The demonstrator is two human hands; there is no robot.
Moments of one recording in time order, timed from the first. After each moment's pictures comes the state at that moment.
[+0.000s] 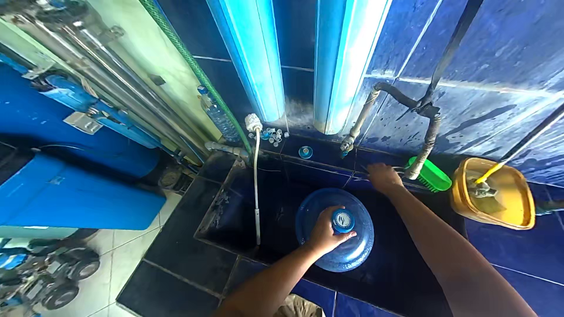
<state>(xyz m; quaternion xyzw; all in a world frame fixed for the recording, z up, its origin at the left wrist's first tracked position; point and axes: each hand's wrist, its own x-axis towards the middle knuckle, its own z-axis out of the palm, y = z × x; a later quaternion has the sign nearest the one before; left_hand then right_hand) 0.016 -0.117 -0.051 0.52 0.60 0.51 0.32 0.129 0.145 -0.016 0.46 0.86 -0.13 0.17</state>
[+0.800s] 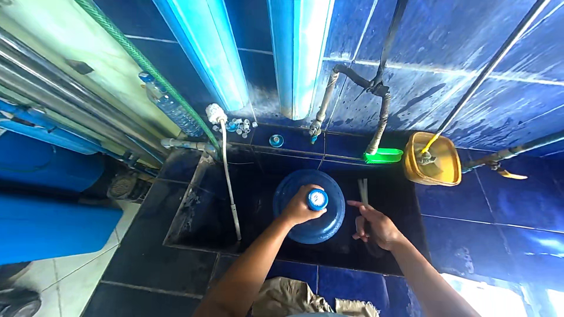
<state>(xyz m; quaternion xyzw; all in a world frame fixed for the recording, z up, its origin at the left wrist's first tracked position) -0.013 -0.097 -0.051 0.63 0.50 0.49 0.34 0.260 -0.044 -0.004 0.44 0.47 -0.74 -0.17</state>
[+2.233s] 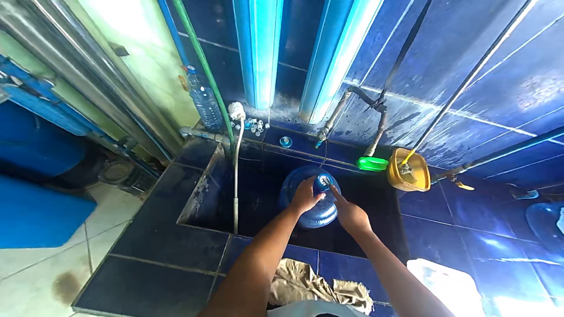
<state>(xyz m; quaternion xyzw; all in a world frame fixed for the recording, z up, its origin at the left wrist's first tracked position) -0.014 -0.101 -0.051 0.59 0.65 0.35 0.32 0.159 -0.112 0.070 0.59 0.77 -0.22 0.10</state>
